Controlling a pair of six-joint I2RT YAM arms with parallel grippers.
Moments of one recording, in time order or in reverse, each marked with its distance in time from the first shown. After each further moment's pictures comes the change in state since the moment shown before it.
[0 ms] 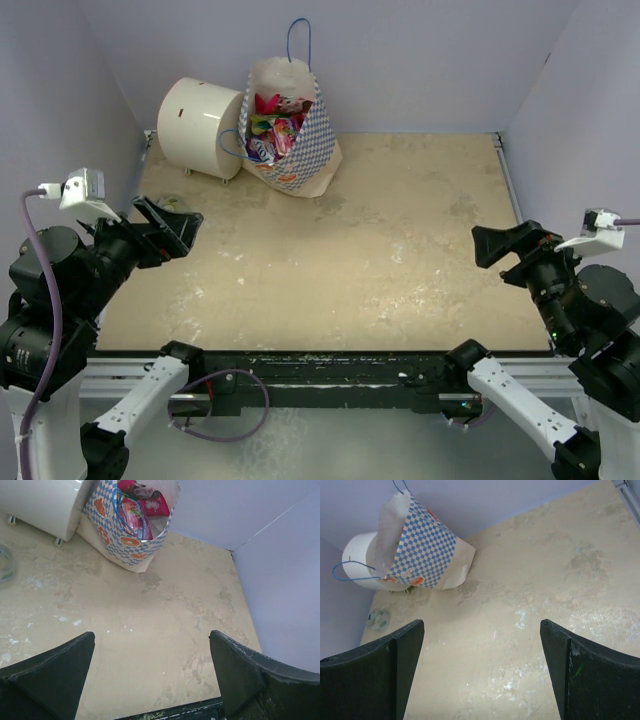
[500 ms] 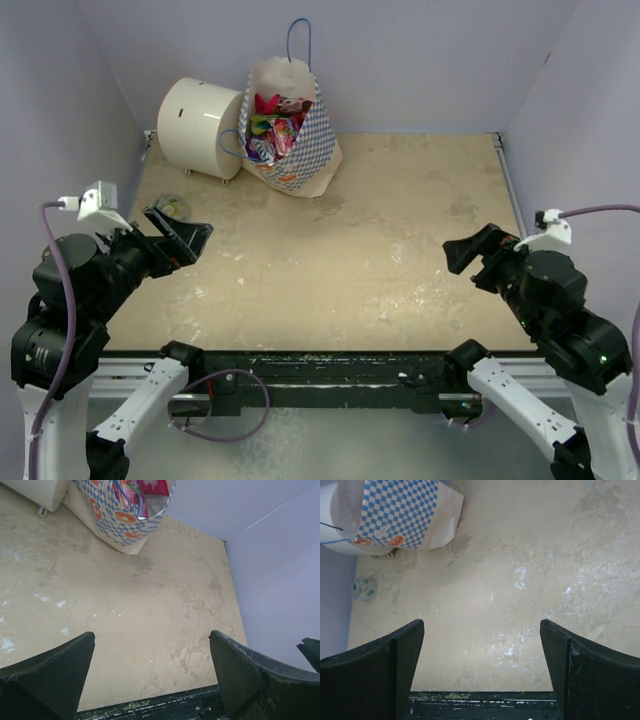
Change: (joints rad) left arm 0.000 -0.093 -0.158 0.026 0.026 -0.109; right arm -0.008 0.003 -0.139 -0.079 -0.078 0.130
